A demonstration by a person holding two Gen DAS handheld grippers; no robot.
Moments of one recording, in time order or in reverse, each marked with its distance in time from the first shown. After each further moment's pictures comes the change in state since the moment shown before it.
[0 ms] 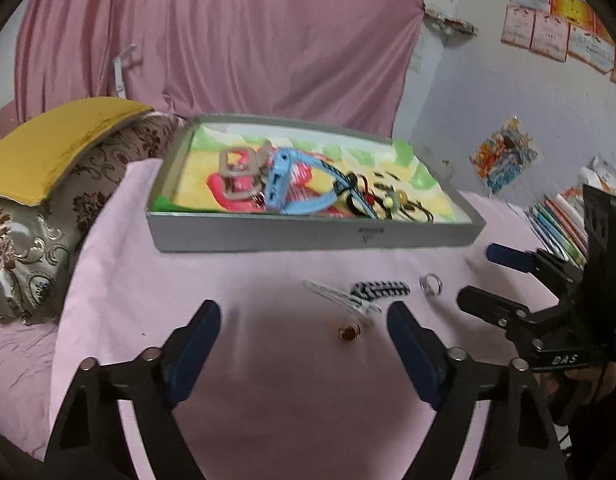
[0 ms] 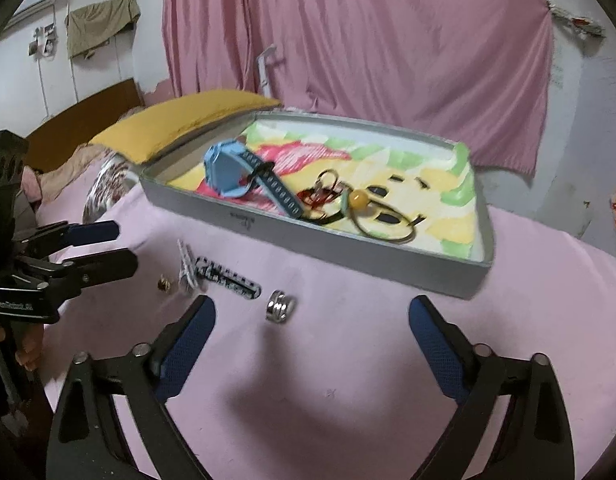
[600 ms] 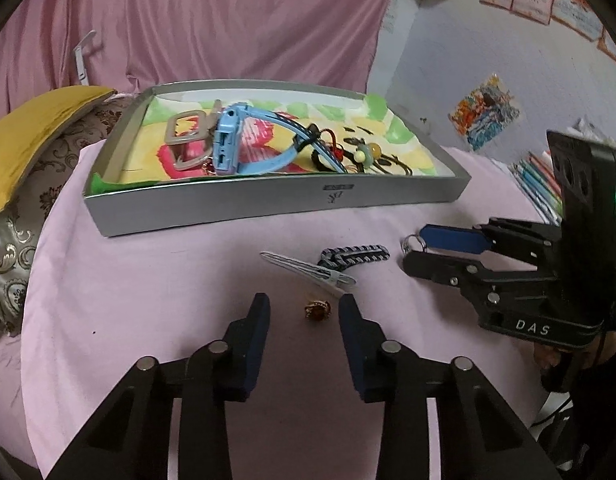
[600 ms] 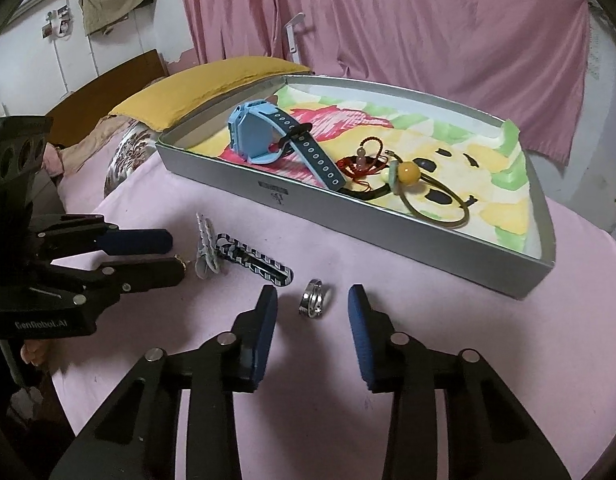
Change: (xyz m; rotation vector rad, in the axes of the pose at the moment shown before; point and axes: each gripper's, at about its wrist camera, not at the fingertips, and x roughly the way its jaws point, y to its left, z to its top) left arm 0.023 -0.019 -0.001 0.091 0.131 -0.060; right arm 0.028 0.012 0.006 -0.036 0.112 0.099
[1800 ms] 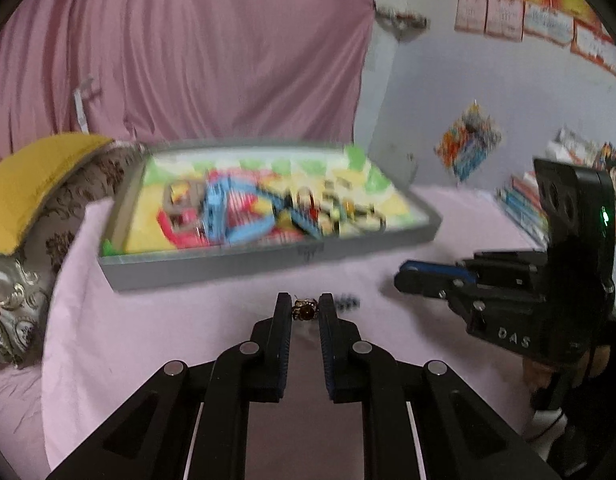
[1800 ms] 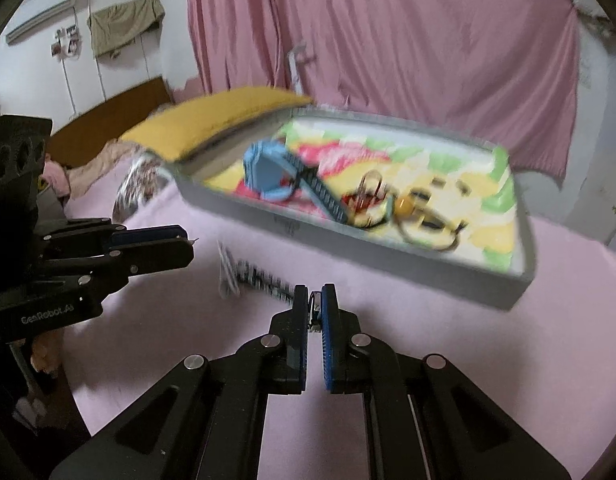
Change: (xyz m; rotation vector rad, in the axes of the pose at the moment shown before) left arm -0.038 -0.016 0.010 0.037 -0.205 -0.004; right arm -0.038 0.001 0.004 0.014 -0.176 -0.009
